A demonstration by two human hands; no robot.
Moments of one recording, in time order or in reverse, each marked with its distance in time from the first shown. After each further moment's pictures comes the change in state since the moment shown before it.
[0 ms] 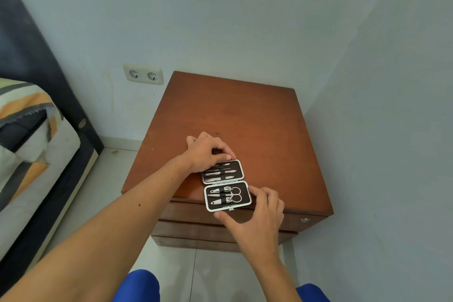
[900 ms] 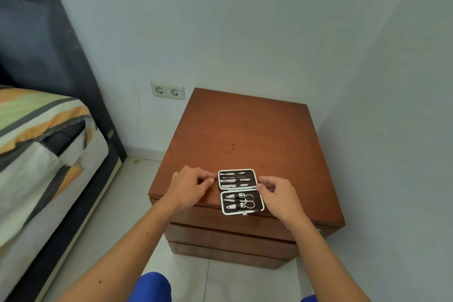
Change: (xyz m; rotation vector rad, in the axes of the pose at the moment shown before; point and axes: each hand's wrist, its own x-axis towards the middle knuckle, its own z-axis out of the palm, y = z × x) left_hand -0.102 -0.016 -0.015 -0.028 0.150 -0.234; right_hand 0.083 -0.008 -0.033 0.145 -0.339 0.092
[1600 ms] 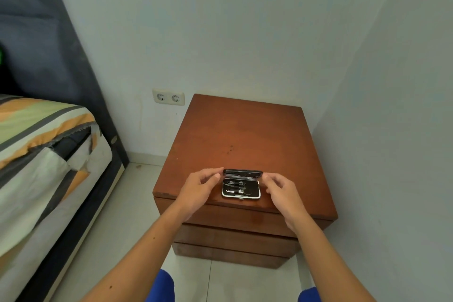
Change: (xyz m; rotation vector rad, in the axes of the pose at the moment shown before) left_hand -0.032 0.035 0.008 -0.631 0.027 -0.069; right_hand -0.012 0.010 -0.010 0.396 0.000 0.102
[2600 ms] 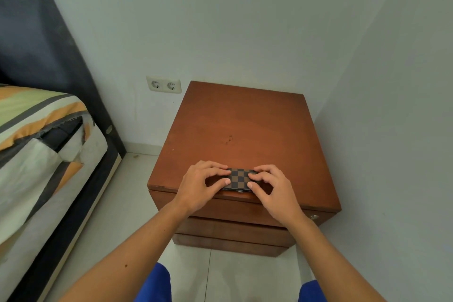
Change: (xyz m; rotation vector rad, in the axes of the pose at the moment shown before) left_hand 0.018 -0.038 0.008 0.532 0.049 0.424; right_hand 0.008 0.034 0.007 -0.448 -0.024 -0.572
